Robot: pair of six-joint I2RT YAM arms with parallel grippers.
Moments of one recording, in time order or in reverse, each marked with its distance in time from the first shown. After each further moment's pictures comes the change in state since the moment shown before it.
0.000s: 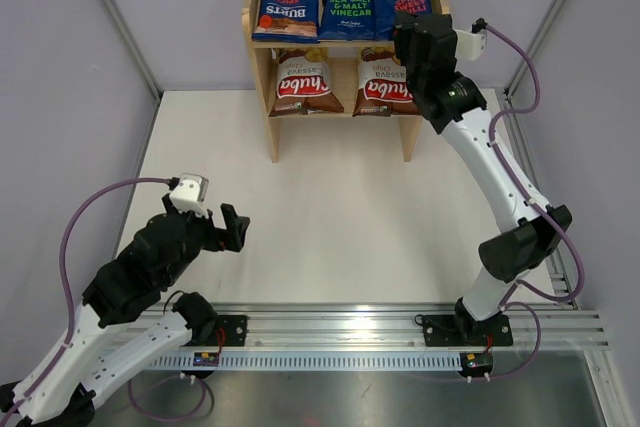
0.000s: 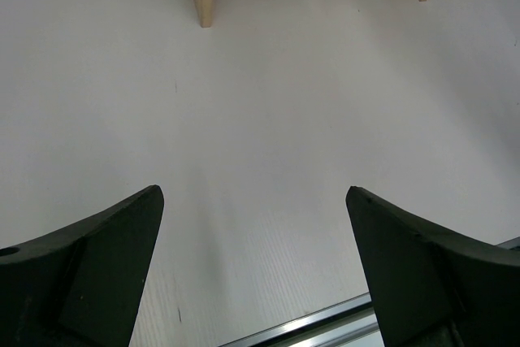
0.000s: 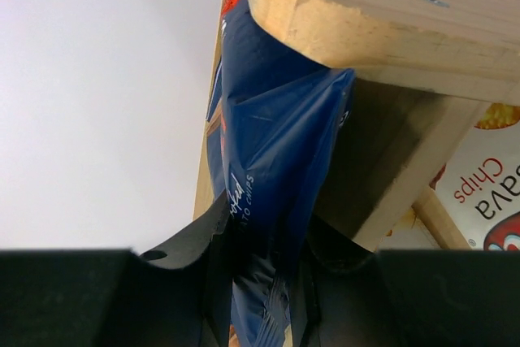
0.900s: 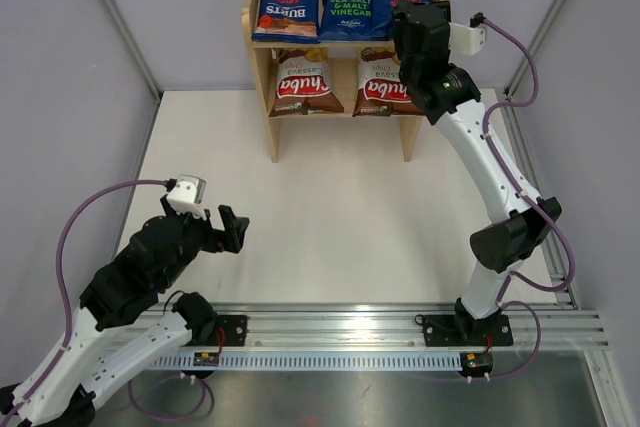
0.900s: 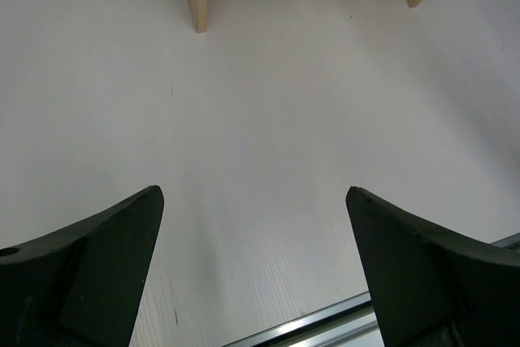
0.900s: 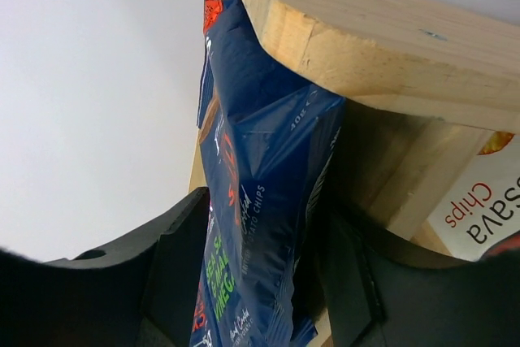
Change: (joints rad) left arm 0.000 -0.021 0.000 0.002 0.010 0.000; right arm 0.013 0.090 0.141 -0.068 0.102 -0.027
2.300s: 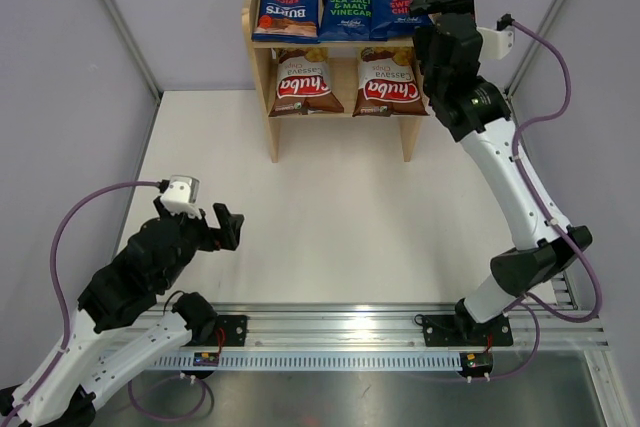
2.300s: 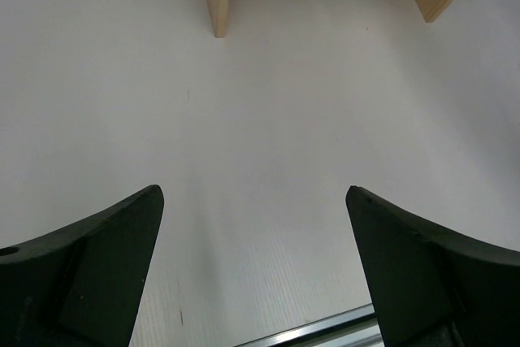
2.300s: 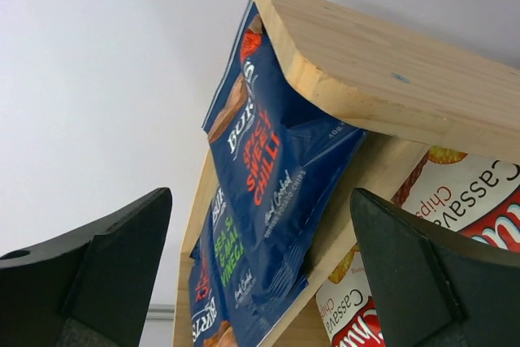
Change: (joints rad) left arm 0.000 -0.013 0.000 -0.004 -0.038 -0.013; right arm -0.023 -0.168 -0.143 0.013 -0.039 -0.074
